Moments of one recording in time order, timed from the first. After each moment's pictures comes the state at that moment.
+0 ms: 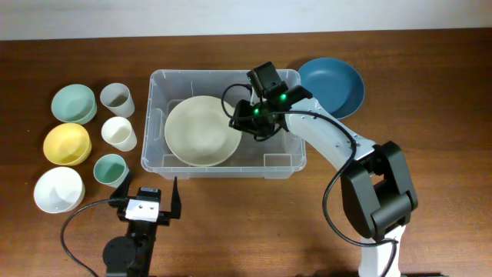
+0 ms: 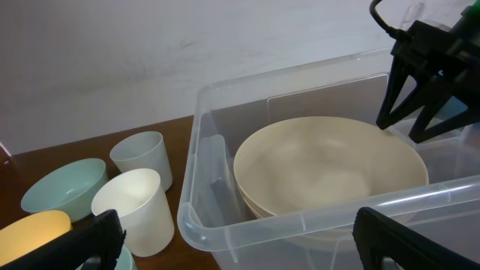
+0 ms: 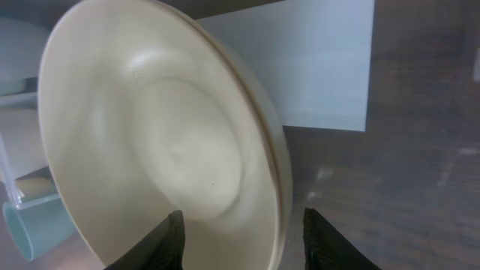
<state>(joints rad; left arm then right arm) -0.04 0.02 0.01 -0.07 0.05 0.18 0.49 2.07 1.60 -0.65 -0.37 0.68</state>
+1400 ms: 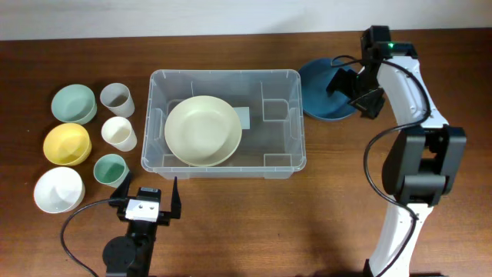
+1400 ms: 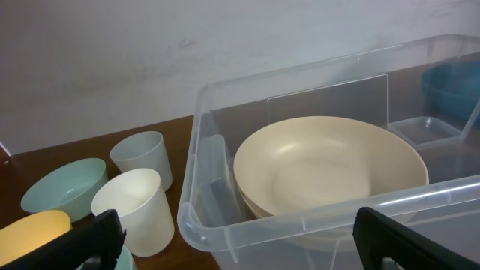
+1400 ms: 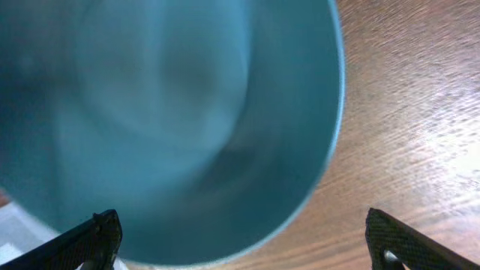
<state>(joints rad) -0.04 0.02 0.01 -0.07 0.05 0.18 -0.05 2.23 1.94 -1.13 -0.12 0.57</state>
